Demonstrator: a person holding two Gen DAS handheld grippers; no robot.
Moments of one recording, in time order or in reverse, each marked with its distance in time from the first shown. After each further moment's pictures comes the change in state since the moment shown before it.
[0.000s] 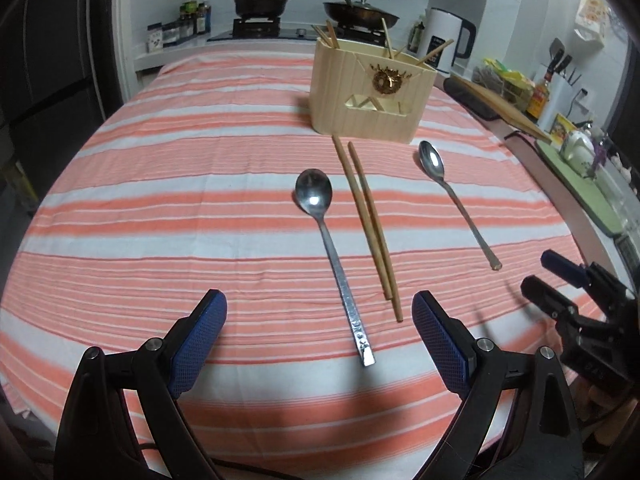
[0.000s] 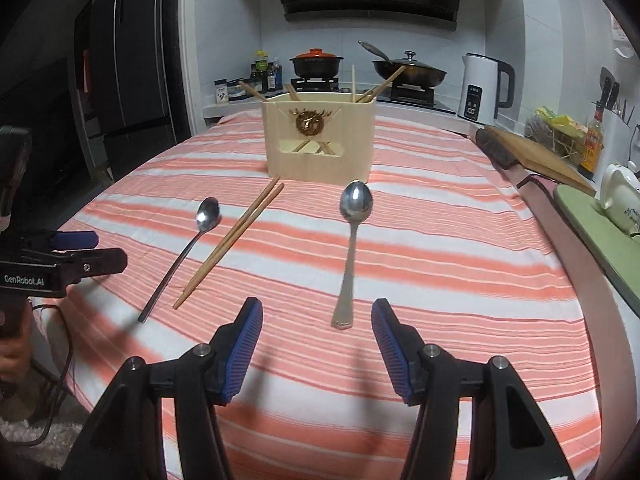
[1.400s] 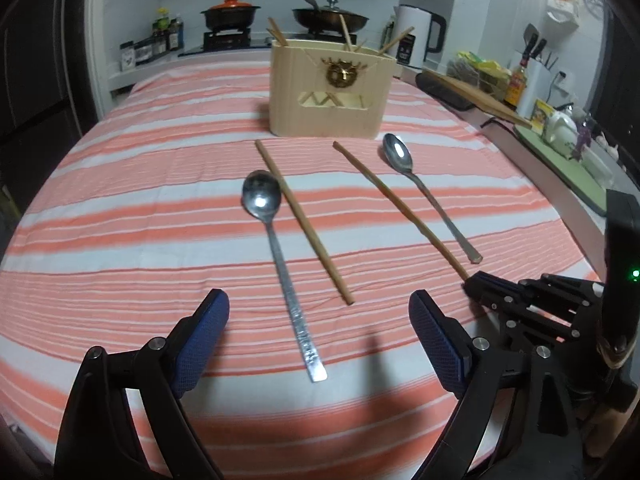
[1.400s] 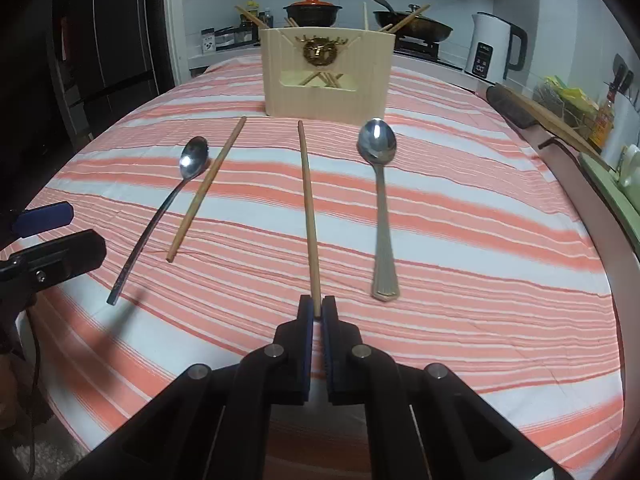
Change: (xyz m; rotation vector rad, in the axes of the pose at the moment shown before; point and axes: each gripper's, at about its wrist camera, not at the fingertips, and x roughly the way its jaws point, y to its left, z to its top) left arm 0.022 -0.046 -0.008 0.099 -0.031 -0.036; right arm 0.049 0.008 -0.010 0.021 0.179 -0.093
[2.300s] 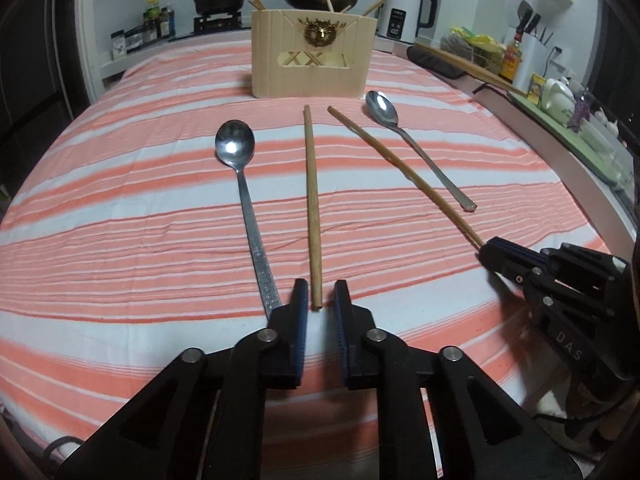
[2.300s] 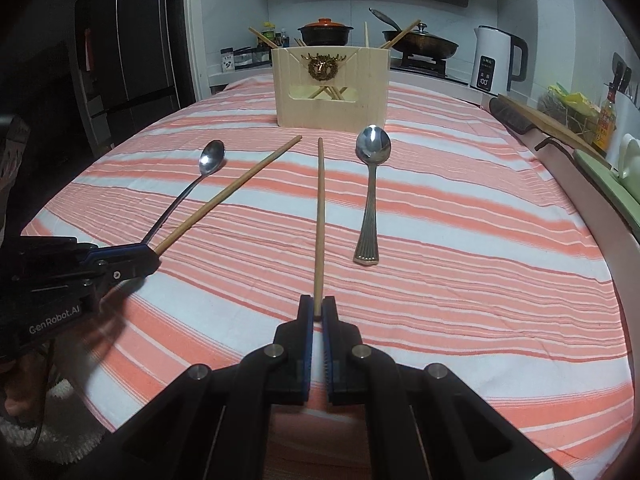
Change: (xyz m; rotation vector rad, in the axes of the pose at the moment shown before) left arm 0.009 -0.017 -0.033 0.012 0.049 0.001; right arm -0.020 -0.013 -0.029 -0.017 -0.100 0.091
